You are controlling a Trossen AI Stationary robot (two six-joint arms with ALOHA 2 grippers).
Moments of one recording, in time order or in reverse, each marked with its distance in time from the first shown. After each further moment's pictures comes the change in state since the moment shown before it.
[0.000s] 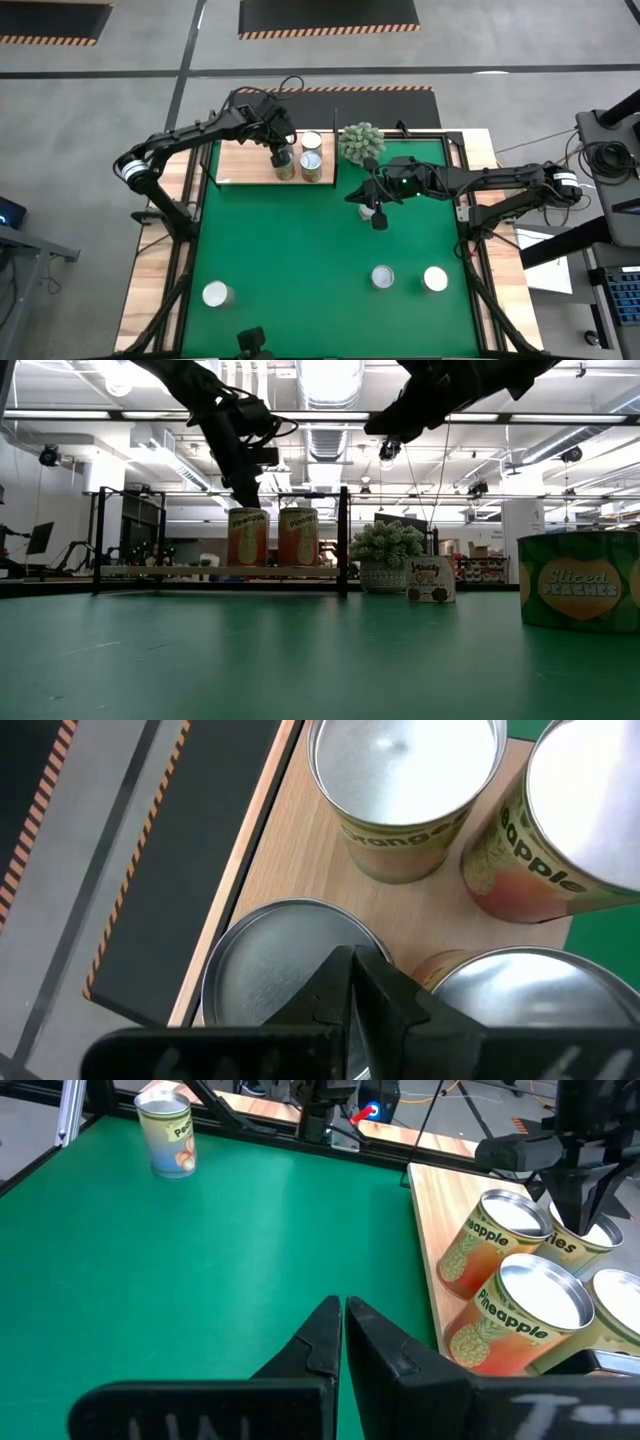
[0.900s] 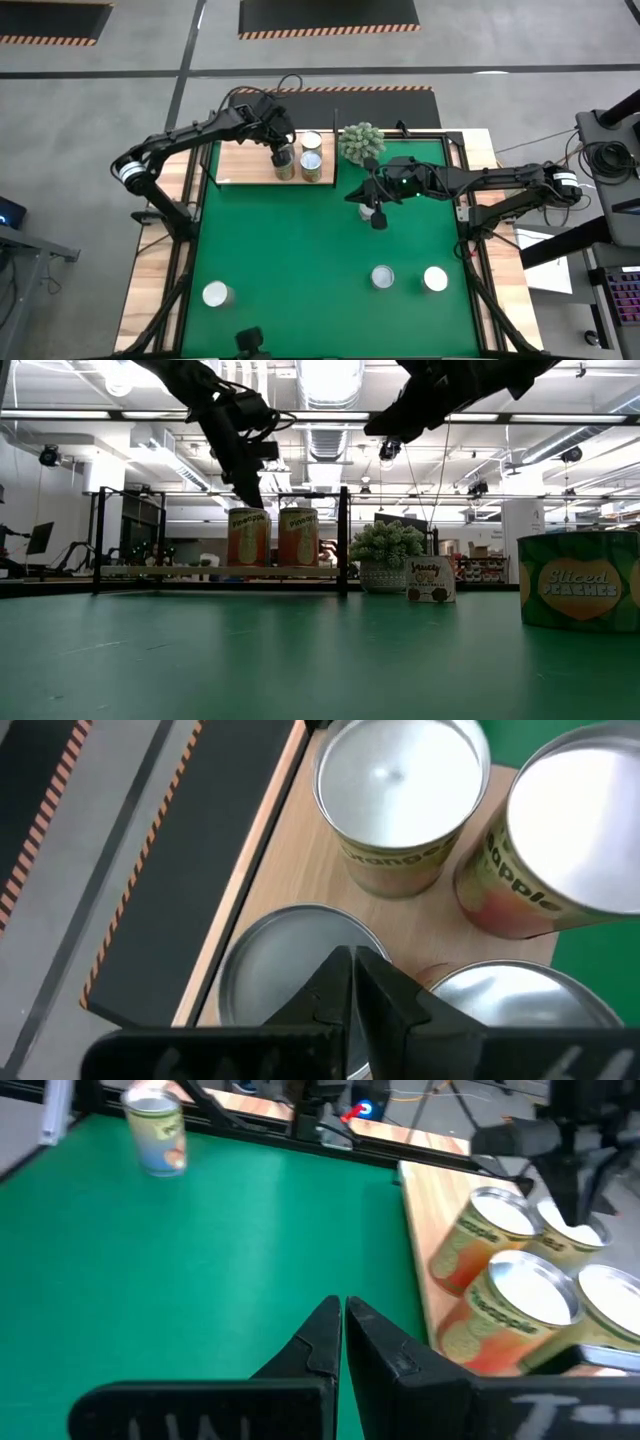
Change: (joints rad) left arm -0.002 -0.031 -0.003 0.022 0.007 -0.018; right arm 0.000 0.000 0.000 0.001 0.030 0.002
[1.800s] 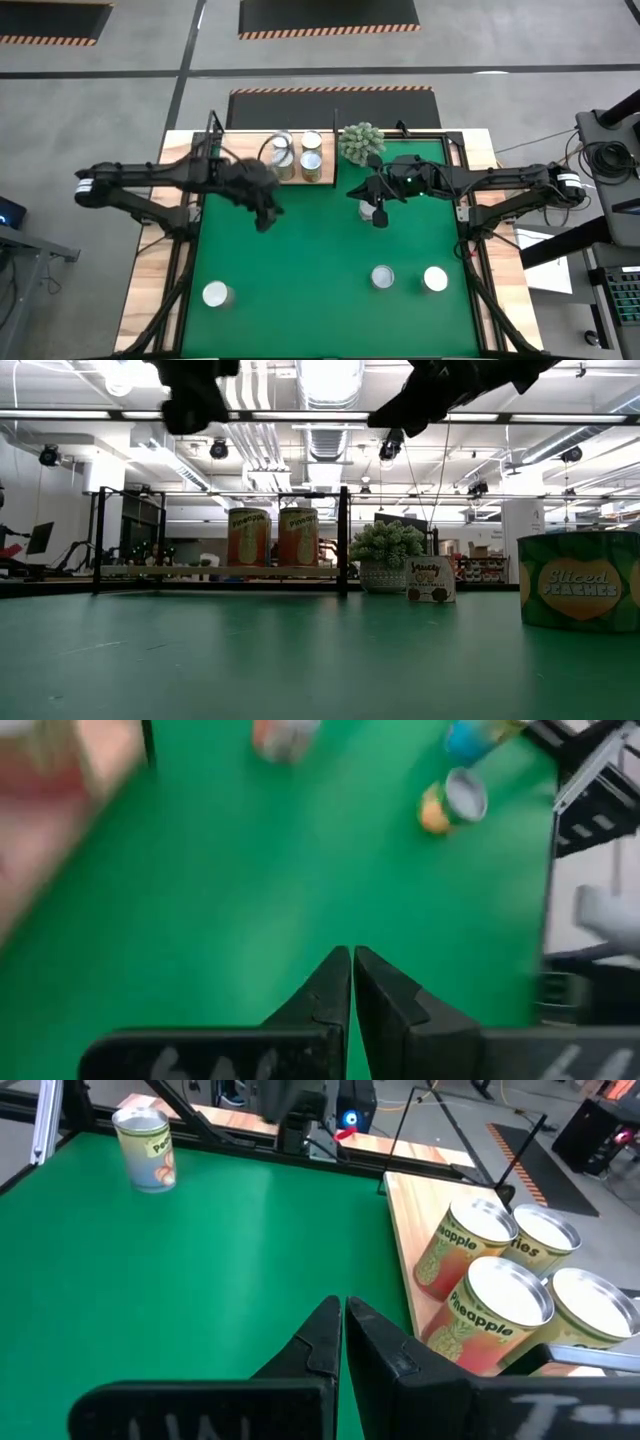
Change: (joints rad) left arm -0.610 -0.391 -0.167 -0.142 0.154 -0.894; right arm 0.003 -0.034 0.000 -0.003 0.021 0.020
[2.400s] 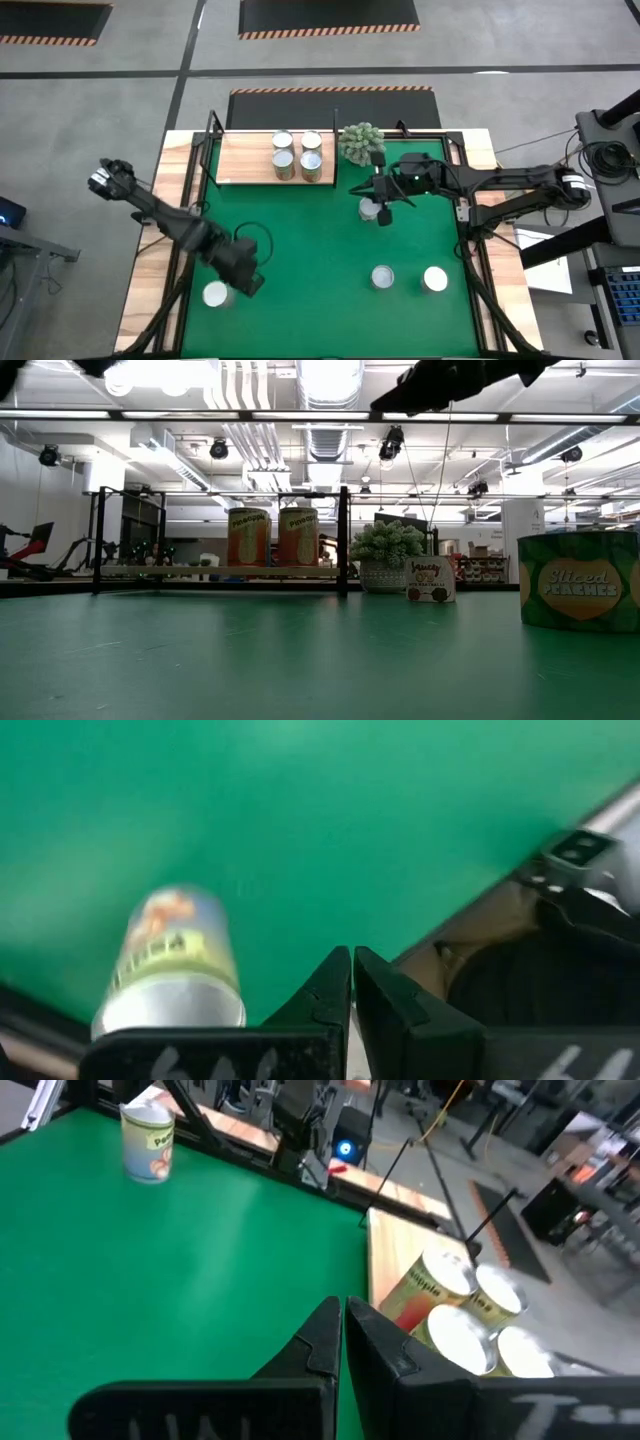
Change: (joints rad) left arm -0.612 0.141 0.002 -0.193 0.038 -1.065; right arm 0.000 -0.051 0.000 0.010 0.000 -0.207
